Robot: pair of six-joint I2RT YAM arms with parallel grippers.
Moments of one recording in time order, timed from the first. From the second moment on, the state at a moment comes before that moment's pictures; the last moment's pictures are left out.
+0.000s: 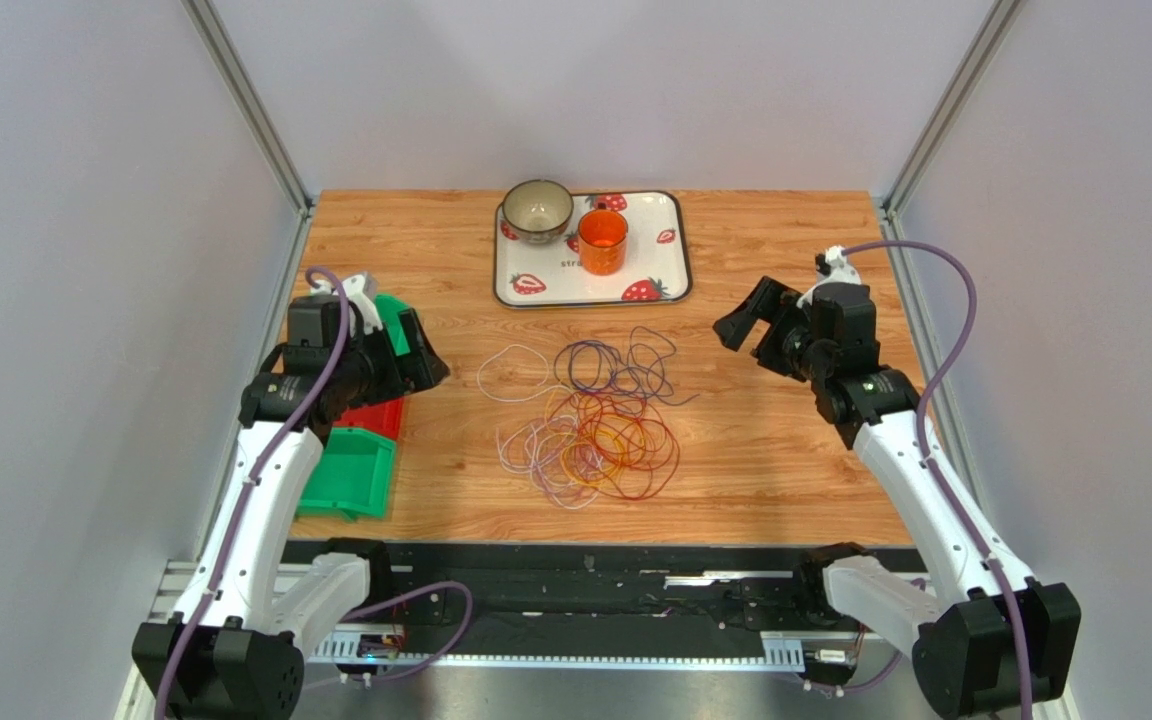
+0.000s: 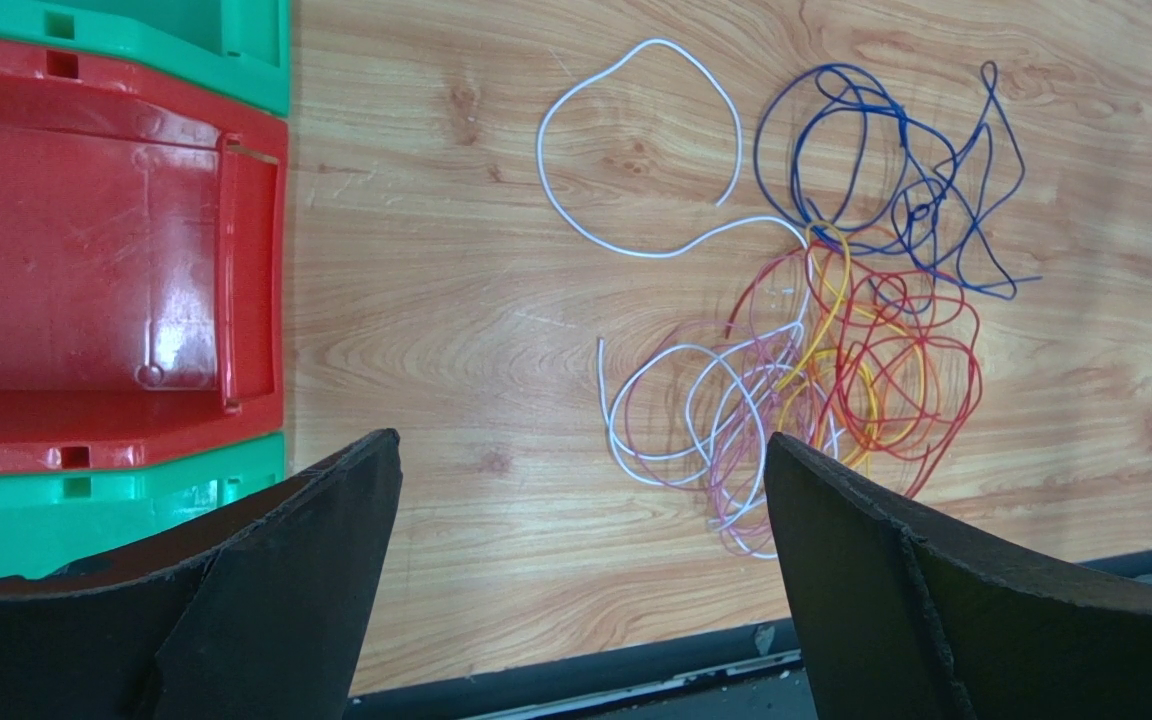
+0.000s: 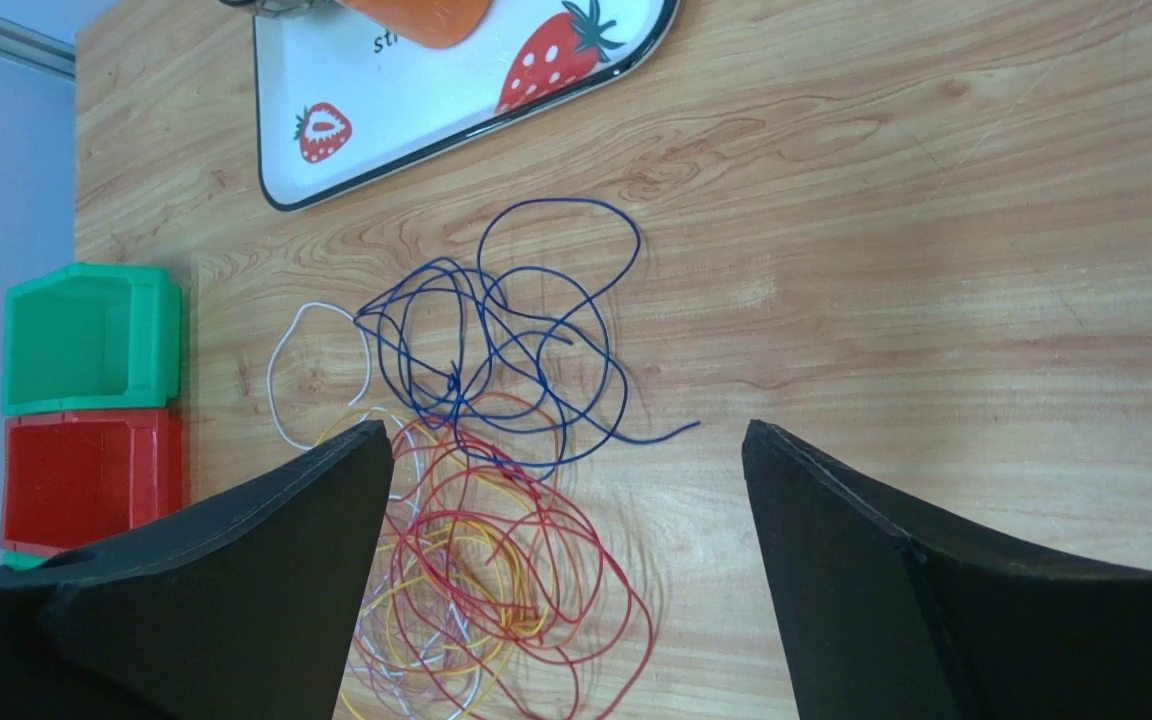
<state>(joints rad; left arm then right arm) -0.06 0.94 0.93 -0.76 0.23 -0.37 0.19 1.02 0.84 -0.33 -0.10 0.60</state>
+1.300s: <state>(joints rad) -0.42 1.21 0.94 -0.61 0.14 -0.41 0.63 1.25 0.76 -0.28 0.21 0.70</state>
